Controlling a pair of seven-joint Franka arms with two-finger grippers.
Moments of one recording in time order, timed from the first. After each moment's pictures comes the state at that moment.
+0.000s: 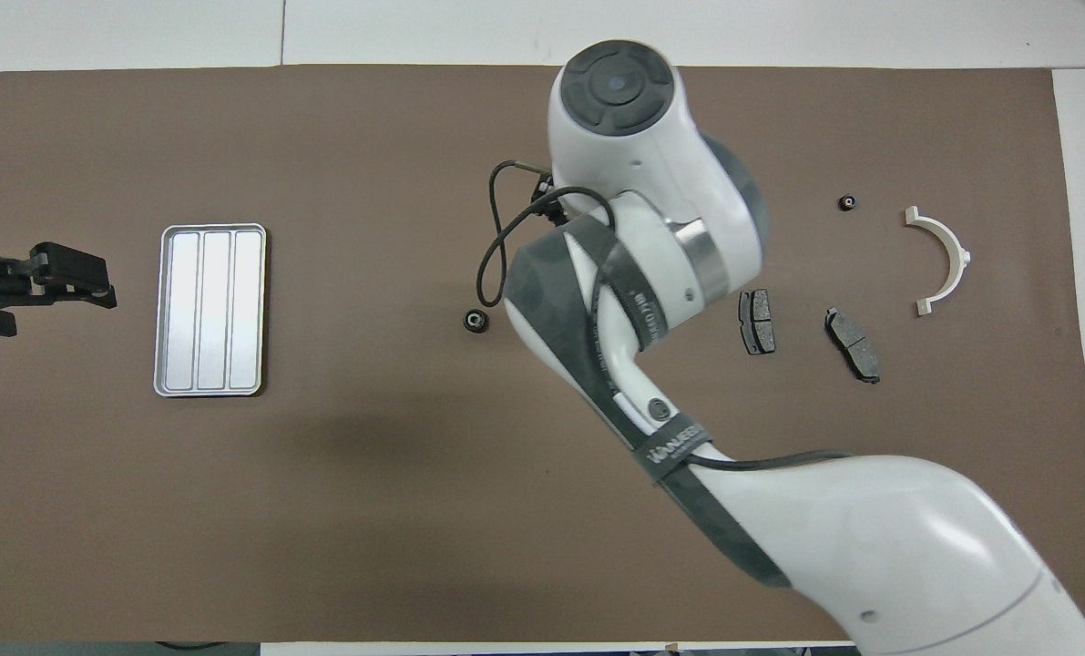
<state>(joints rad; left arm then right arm) -0.04 -0.04 0.01 -1.70 0.00 1.61 -0.24 0.43 0.56 0.00 -1.15 -0.05 1.68 0.77</state>
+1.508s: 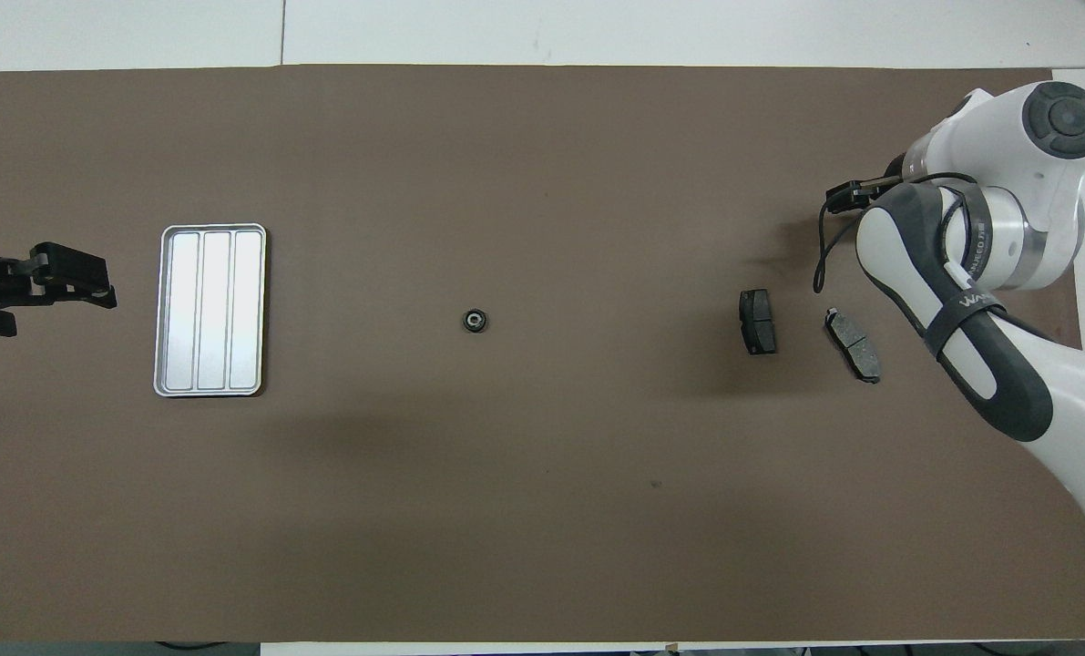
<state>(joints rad) -0.04 -0.04 0.01 -1.70 0.00 1.61 -0.24 -0.06 0.56 0.01 -1.63 -0.04 2.31 -0.11</state>
